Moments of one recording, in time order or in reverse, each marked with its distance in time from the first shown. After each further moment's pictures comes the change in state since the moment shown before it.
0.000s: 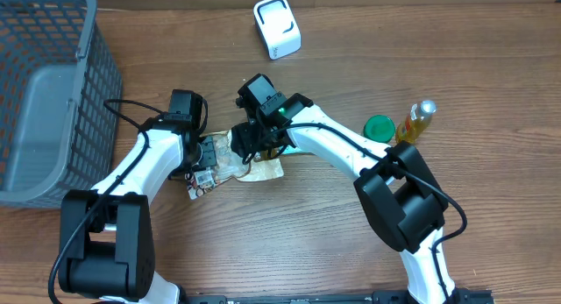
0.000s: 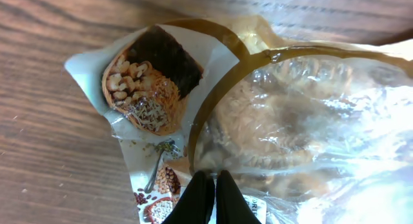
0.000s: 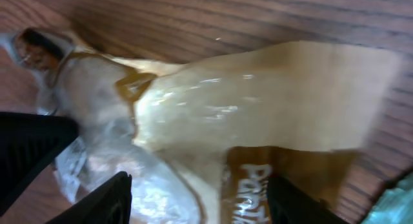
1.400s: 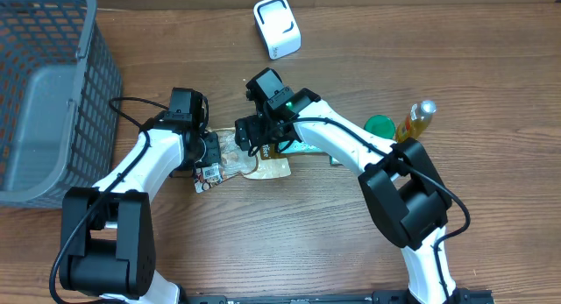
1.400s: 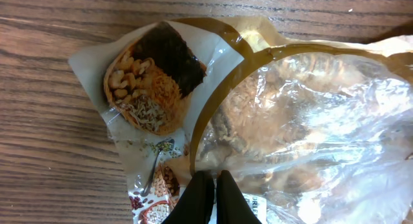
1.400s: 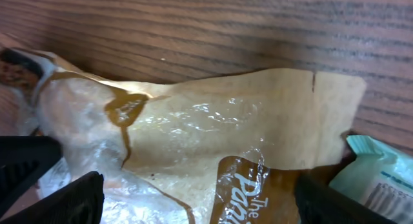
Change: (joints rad) left arm 0.000 0.011 -0.005 0.066 0.090 0.037; right arm -0.038 0.003 0.000 -0.010 0.063 0.026
